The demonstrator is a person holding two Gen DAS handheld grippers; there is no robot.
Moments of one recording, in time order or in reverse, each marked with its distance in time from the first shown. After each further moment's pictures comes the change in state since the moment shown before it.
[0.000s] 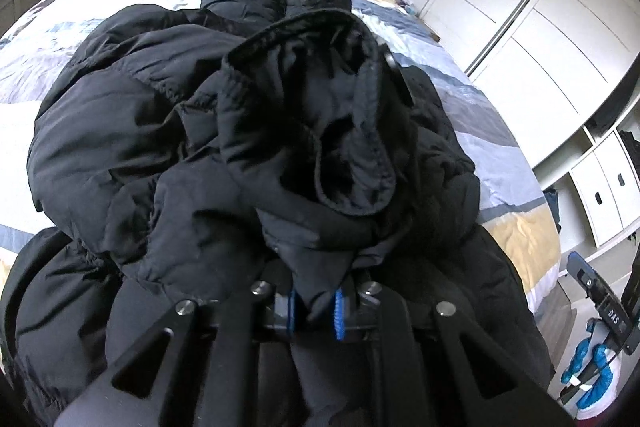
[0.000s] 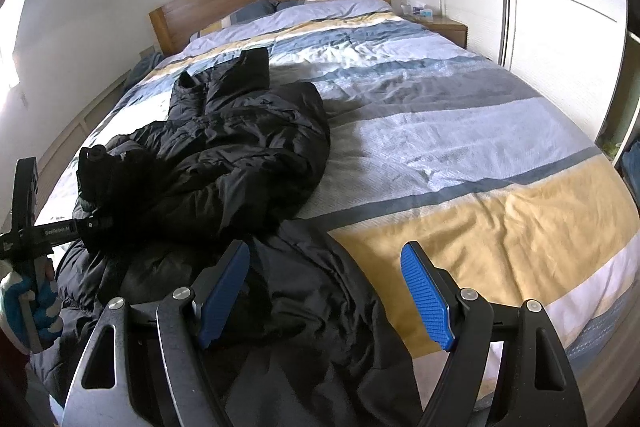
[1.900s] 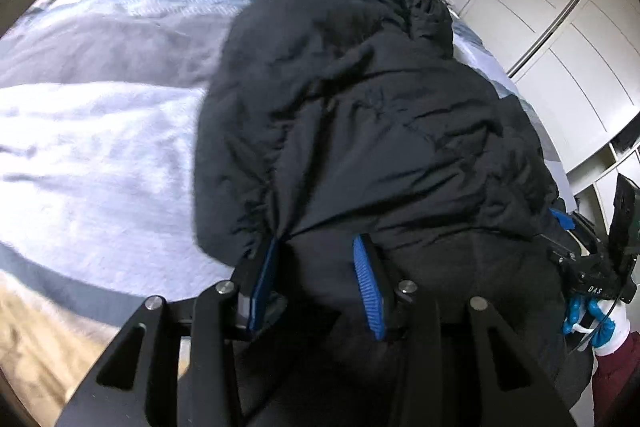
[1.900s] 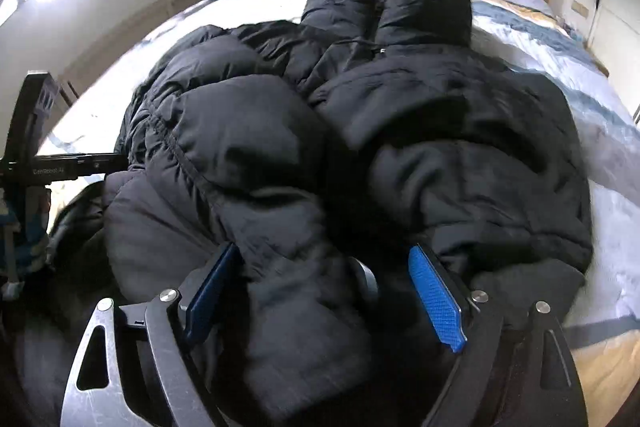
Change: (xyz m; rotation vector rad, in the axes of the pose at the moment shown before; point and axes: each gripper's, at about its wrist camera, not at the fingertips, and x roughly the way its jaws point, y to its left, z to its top) left arm -0.022 0.179 0.037 -0.045 0.039 0.088; right arm 0.168 0.201 0.017 -0.392 0.207 0.244
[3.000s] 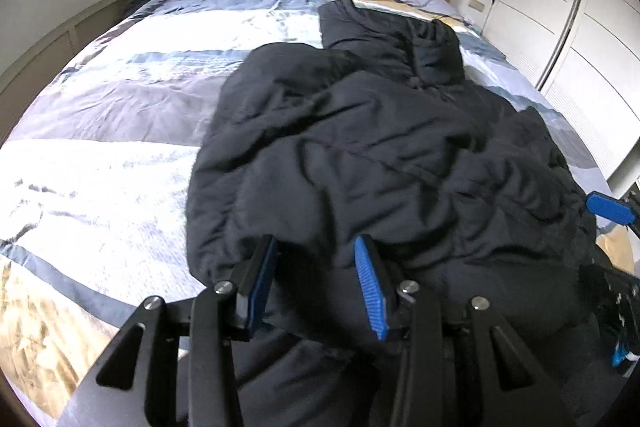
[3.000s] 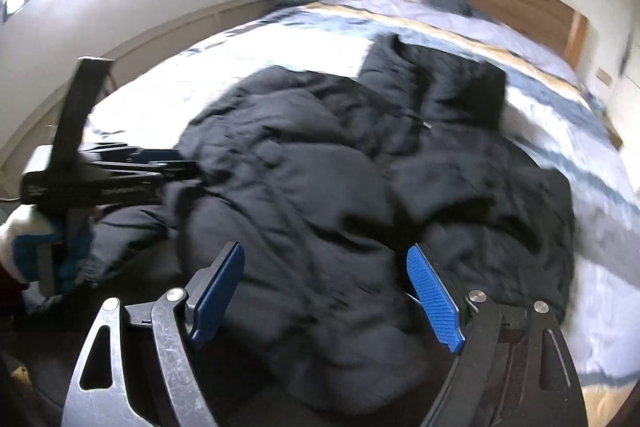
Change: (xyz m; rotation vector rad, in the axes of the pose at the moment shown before) left arm -0.004 -0.051 -0.007 0.060 -0.167 0.200; right arm -0.042 0.064 0.022 -0.193 -0.112 0.041
